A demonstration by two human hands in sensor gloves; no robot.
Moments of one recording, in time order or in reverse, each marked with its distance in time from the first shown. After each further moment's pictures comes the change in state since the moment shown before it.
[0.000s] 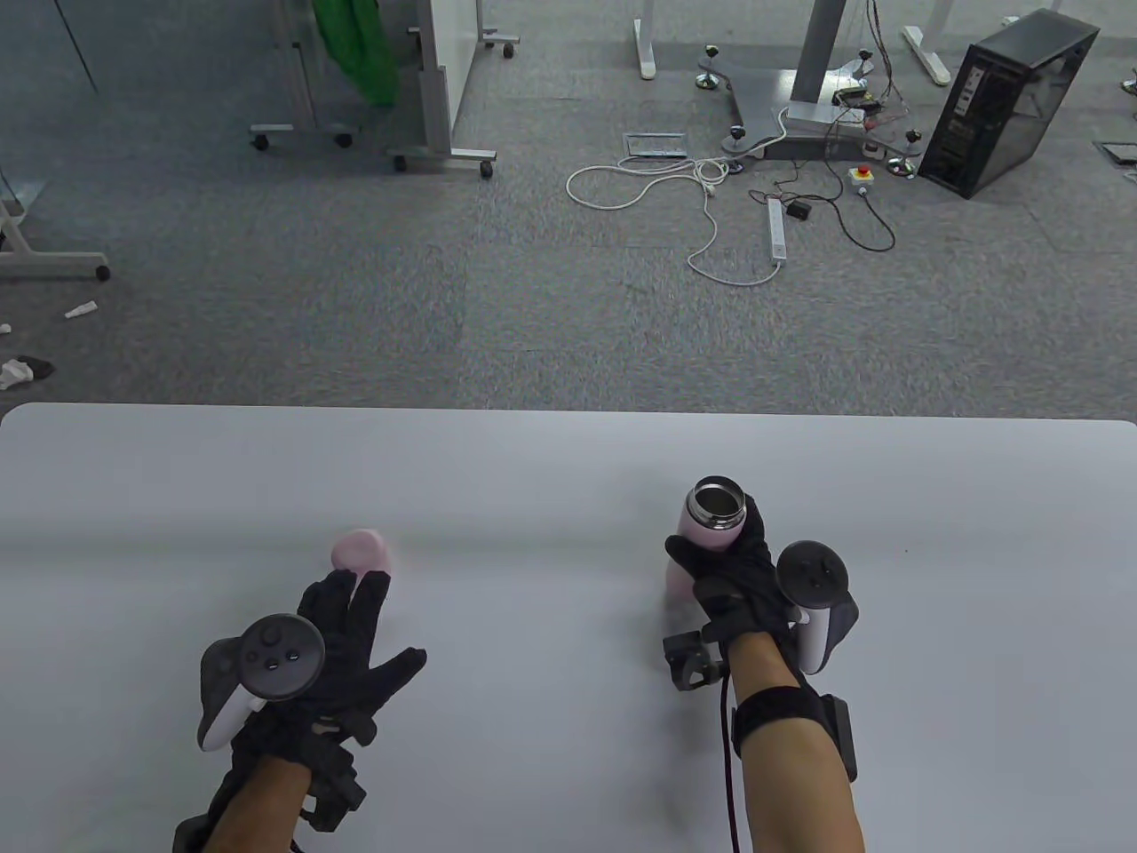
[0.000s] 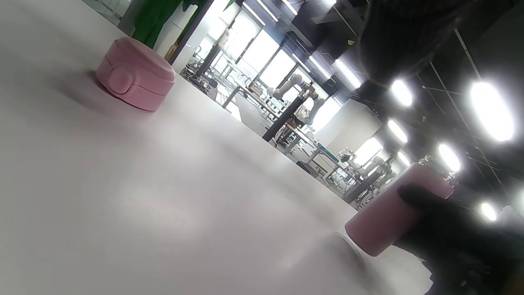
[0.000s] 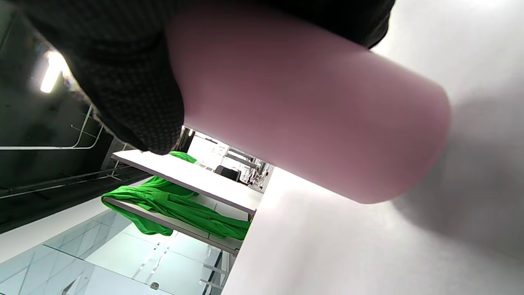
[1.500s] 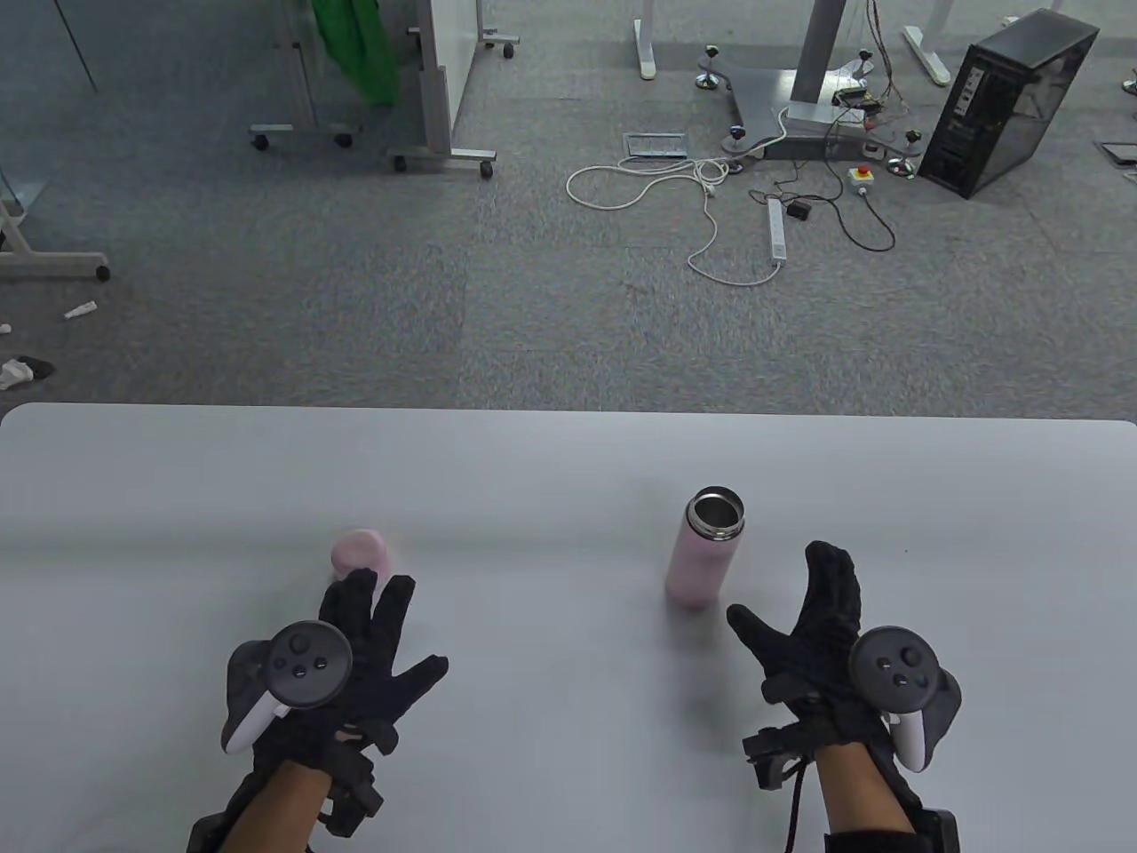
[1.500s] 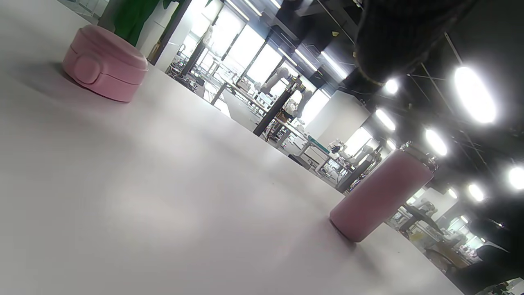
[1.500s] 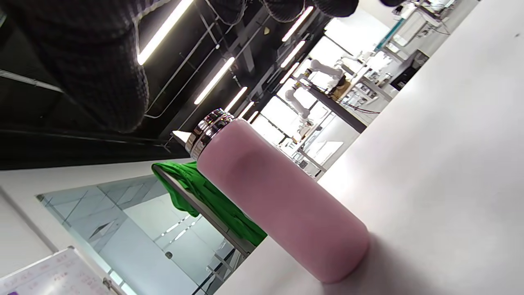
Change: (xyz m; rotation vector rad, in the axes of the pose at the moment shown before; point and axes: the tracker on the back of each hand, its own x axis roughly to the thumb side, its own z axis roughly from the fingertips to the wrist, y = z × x) left_hand 0.018 -0.015 -0.003 -0.019 -0.045 -0.067; right_hand 0.018 -0.085 0.097 -0.014 -0.305 0.274
